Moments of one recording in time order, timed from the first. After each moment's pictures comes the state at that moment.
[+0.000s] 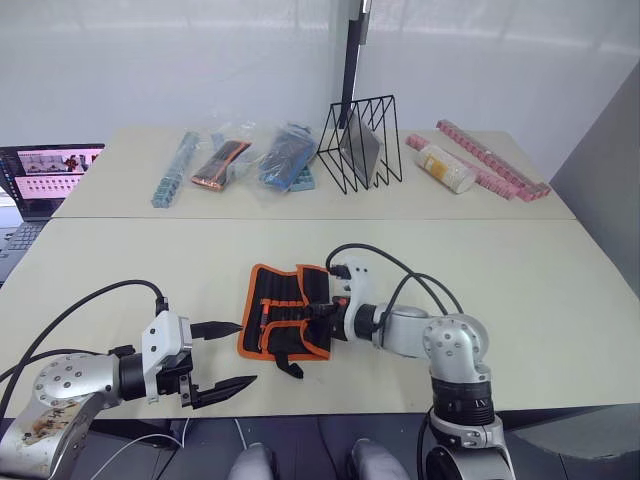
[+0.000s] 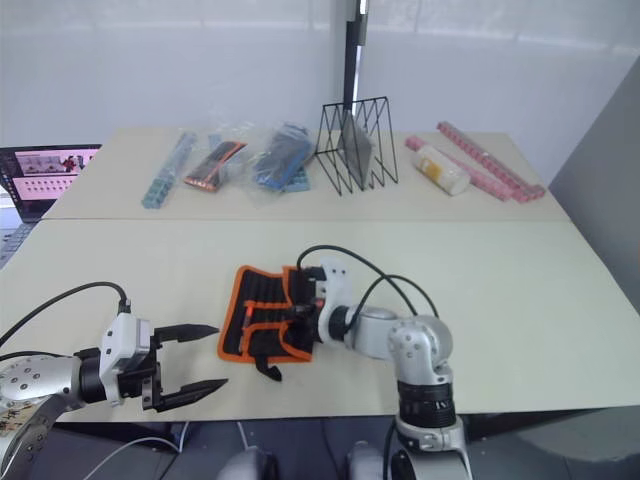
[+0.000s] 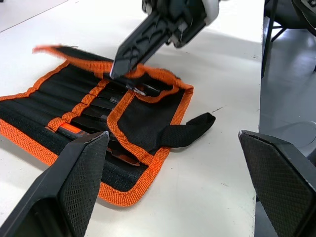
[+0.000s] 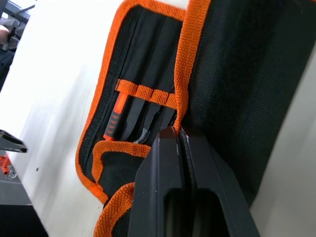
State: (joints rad) left arm 0.20 0.79 0.24 -0.41 -0.51 0.24 -1.14; right arm -0.48 0.02 -0.02 -0.24 0.79 1.35 -0.05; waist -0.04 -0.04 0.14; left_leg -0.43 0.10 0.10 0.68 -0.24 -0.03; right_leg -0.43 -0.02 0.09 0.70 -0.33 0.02
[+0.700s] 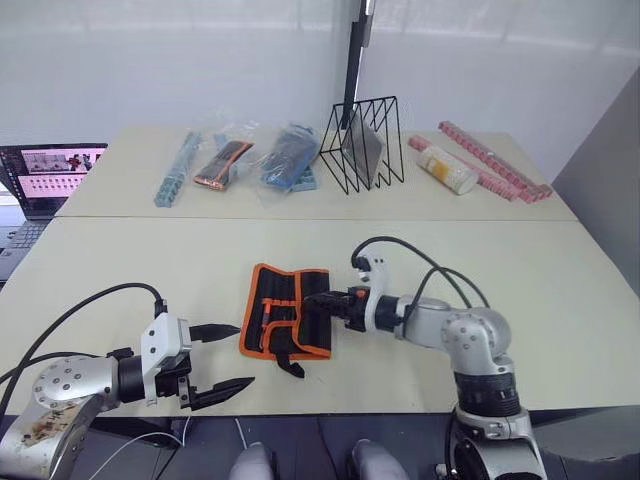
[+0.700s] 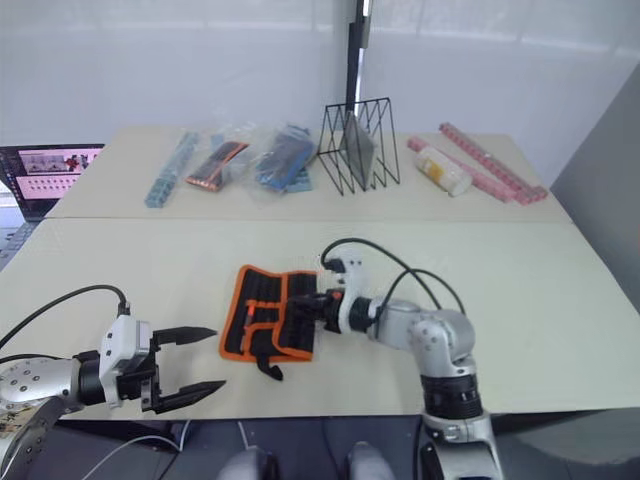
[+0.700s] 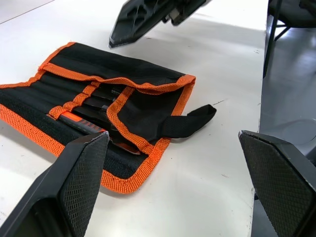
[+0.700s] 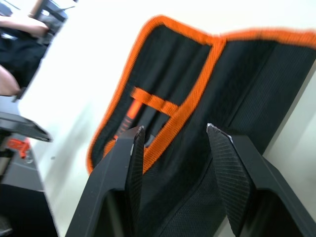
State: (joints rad) left arm 0.21 0.80 0.24 -0.40 -0.51 0.24 -1.14; right arm -0.51 -0.16 -0.04 -0.20 0.81 1.26 0.30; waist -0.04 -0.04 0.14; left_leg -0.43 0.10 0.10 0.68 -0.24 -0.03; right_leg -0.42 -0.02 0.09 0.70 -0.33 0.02
